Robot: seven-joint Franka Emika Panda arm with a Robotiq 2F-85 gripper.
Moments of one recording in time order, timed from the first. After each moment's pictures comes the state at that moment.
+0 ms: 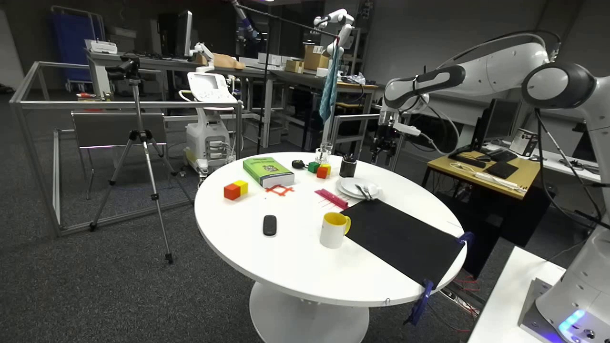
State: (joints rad) arm -0.14 0.58 0.01 -1.45 0.18 1.85 -0.08
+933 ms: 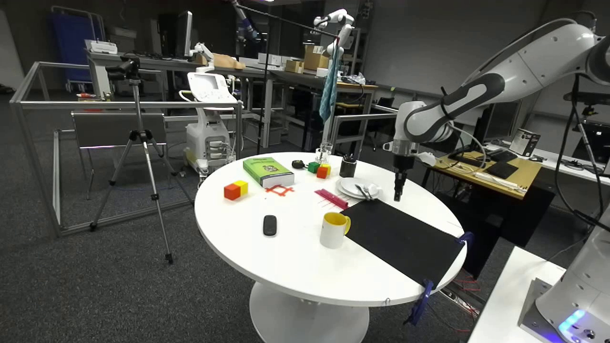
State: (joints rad) arm -0.05 0.24 0.07 -2.16 0.10 2.23 -0.45
